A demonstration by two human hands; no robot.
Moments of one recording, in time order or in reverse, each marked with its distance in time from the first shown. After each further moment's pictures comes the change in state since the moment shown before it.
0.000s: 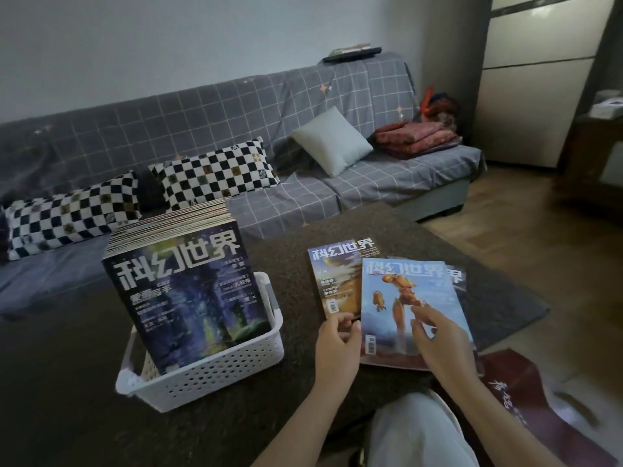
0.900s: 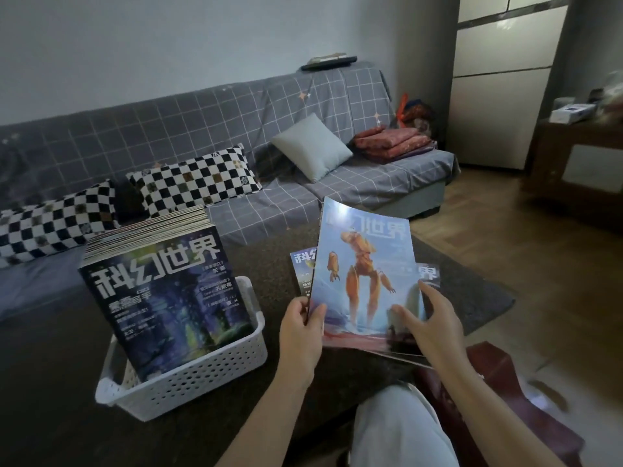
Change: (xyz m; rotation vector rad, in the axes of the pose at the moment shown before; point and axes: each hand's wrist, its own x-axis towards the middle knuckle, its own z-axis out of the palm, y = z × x) left_hand -0.001 0.029 -0.030 -0.235 0.087 0.022; right_hand -0.002 -0.013 -0.032 0.205 0.073 0.065
